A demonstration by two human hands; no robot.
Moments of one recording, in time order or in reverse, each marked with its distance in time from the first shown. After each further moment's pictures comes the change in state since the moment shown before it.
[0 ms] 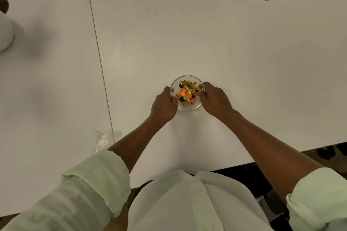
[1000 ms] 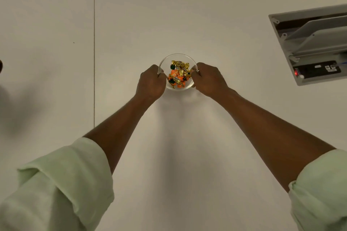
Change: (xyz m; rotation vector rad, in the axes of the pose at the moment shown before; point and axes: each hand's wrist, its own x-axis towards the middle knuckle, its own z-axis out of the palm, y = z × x) left_hand 0.315 0.089 -0.167 -0.098 0.256 0.033; right_hand 0.345 -0.122 -0.094 0.016 0.075 -0.099
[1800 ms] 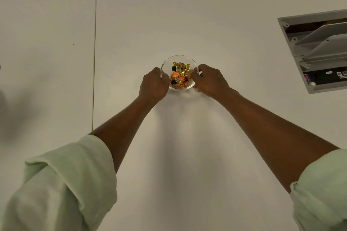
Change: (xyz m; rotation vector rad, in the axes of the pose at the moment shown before) left_hand 0.034 -0.012 0.016 0.066 0.009 -0.052; right_hand 0.035 0.004 0.011 0.119 -0.067 0.112
